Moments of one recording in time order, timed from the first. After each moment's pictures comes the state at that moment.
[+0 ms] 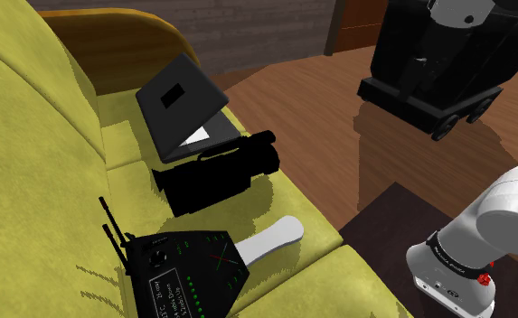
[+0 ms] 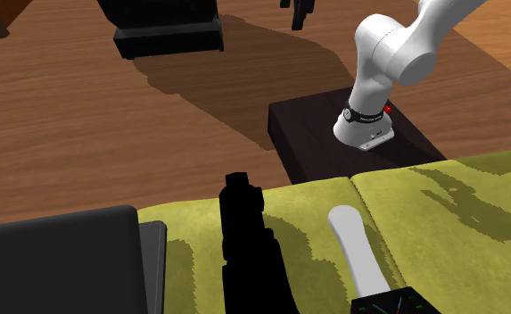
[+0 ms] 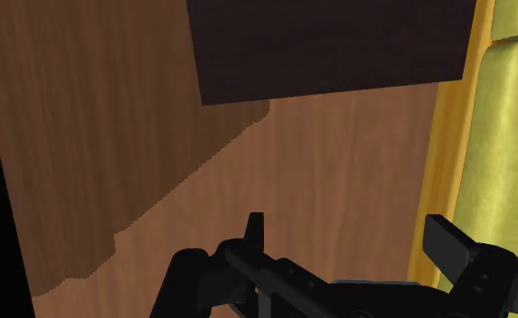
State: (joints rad) arm -0.02 -0.82 0.01 -2.36 -0.08 1.56 0.08
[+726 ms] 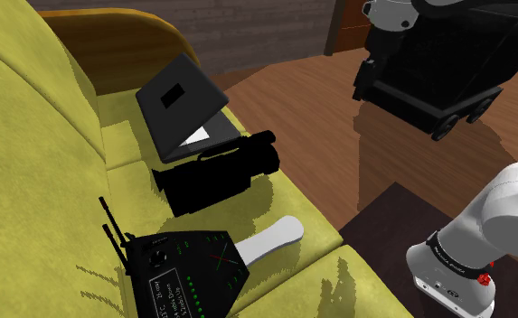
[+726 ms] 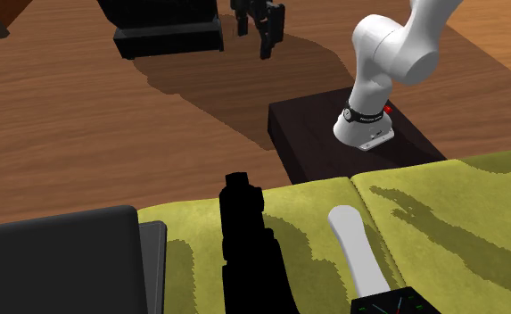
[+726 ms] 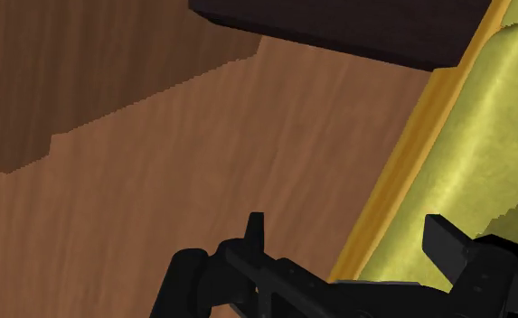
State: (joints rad) arm 0.09 -0.52 0.02 -2.22 -0.06 1.73 -0.12
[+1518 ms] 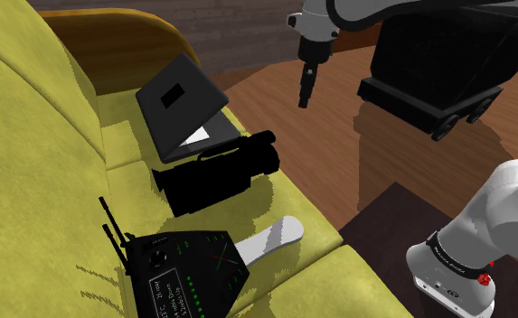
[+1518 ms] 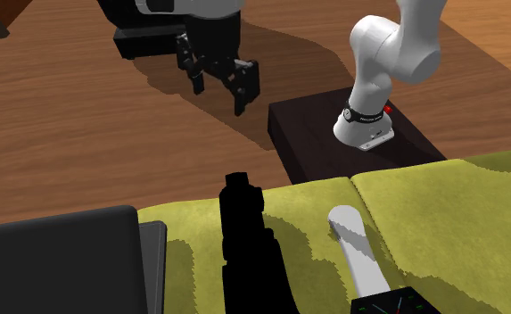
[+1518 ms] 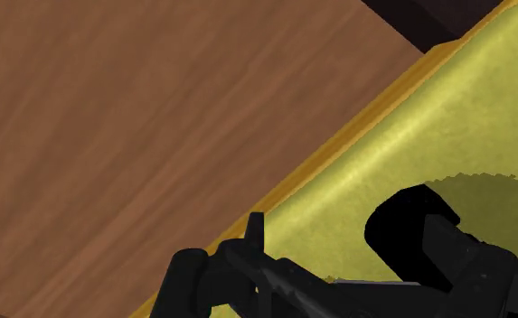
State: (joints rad) arm 0.22 -0.15 0.08 -1.95 -0.04 1.83 -0.37
